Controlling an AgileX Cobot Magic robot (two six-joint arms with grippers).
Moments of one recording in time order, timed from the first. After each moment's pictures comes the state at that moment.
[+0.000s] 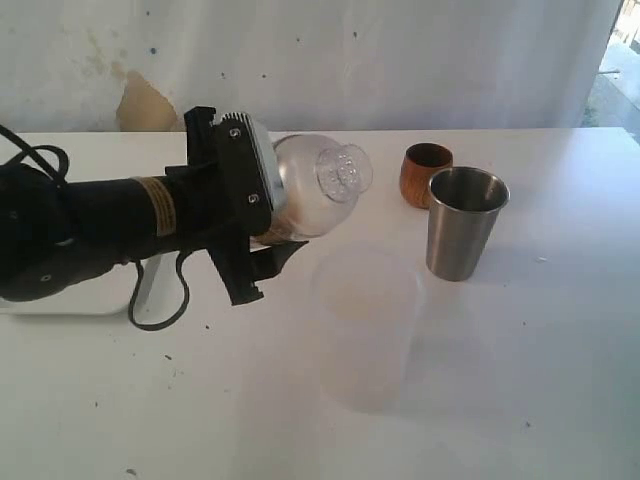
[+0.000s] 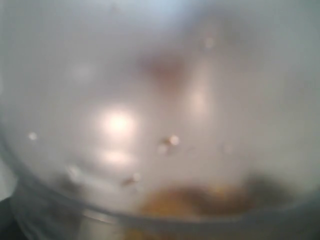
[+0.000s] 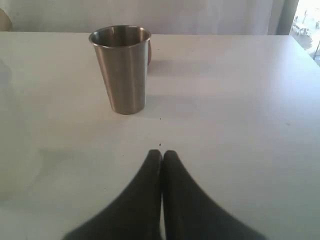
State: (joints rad) left arm -0.63 1.63 -0.84 0.44 -0.34 0.52; right arm 0.00 0.01 0.00 0.00 0.34 0.04
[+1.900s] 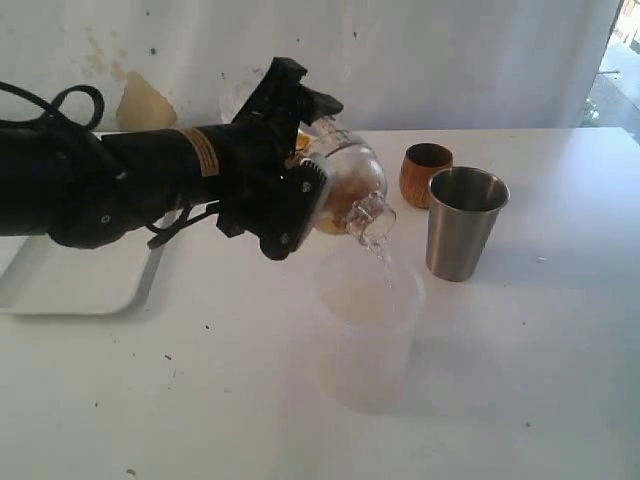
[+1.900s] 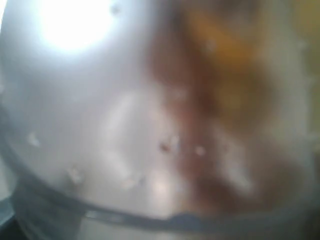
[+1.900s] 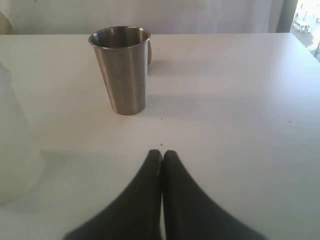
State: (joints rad) left arm -0.67 1.68 -1.02 0.24 -0.28 1.55; right arm 0.00 0.01 0.00 0.00 0.34 0.06
